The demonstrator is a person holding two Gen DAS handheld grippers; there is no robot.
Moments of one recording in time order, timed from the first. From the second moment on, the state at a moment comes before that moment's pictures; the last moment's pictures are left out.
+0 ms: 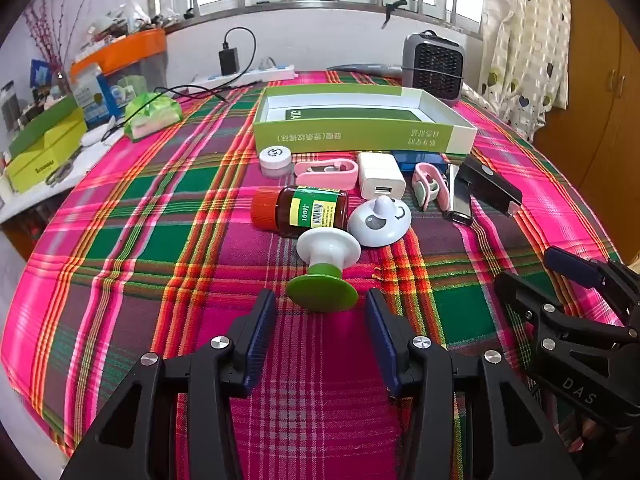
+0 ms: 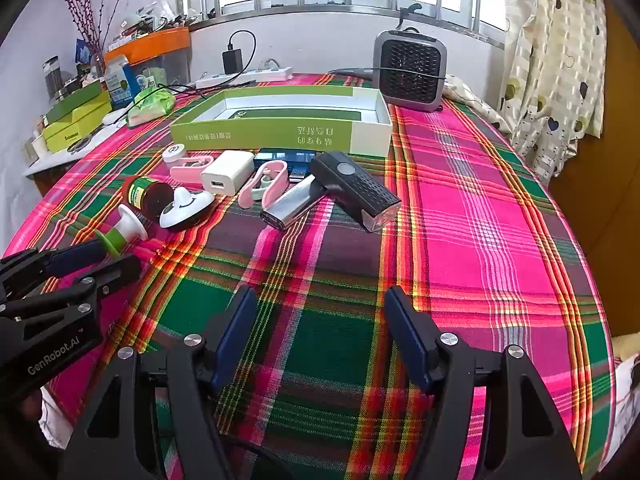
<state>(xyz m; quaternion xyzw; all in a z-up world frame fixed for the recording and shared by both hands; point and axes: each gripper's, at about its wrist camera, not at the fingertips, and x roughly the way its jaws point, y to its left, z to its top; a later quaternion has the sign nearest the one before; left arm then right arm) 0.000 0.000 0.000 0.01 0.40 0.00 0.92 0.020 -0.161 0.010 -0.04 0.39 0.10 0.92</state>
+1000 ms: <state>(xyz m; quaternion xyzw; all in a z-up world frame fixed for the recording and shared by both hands) 0.000 0.000 0.000 0.01 0.40 0.00 0.92 0.020 -0.161 0.010 -0.04 0.39 0.10 0.92</state>
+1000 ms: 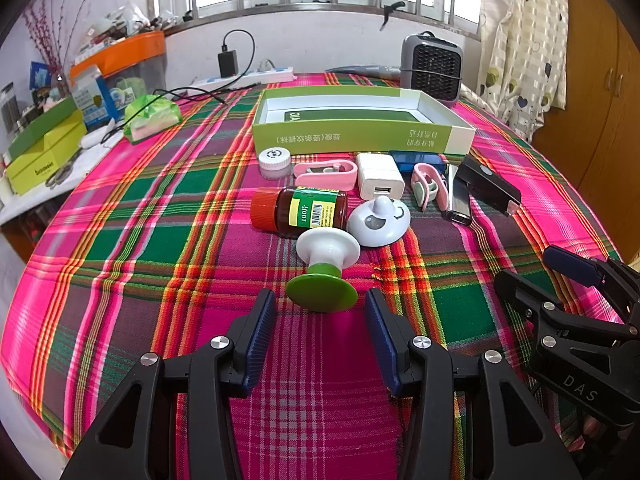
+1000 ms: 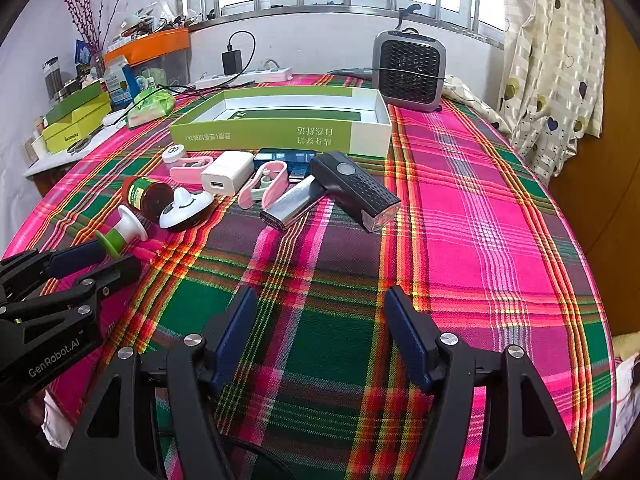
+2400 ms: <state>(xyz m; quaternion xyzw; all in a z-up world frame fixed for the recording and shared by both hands) 0.003 -0.002 0.003 0.01 0.41 -0.02 0.91 0.025 -0.162 0.009 -0.05 0.40 0.12 0.91</state>
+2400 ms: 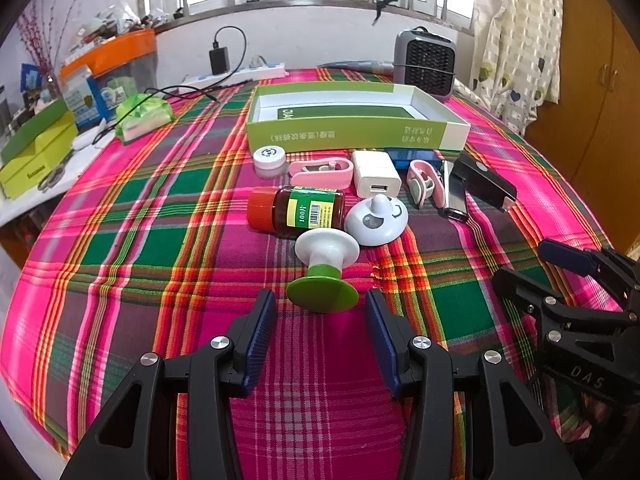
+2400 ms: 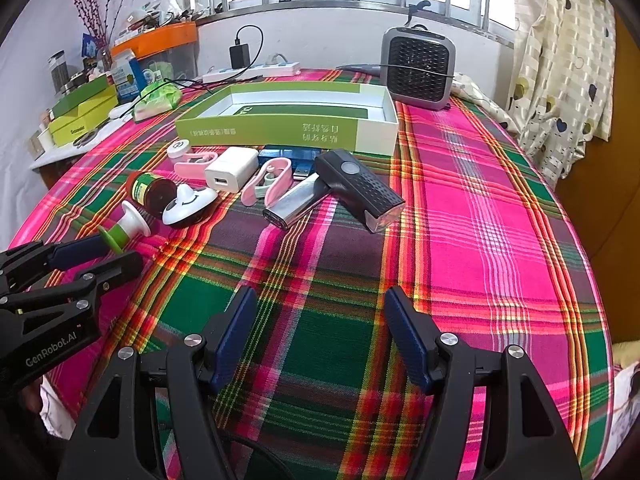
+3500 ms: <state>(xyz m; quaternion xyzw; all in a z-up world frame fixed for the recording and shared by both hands) 0.030 0.019 0.006 -0.03 0.42 -0.07 0.90 0.111 -0.182 0.016 -0.08 0.43 0.20 0.88</state>
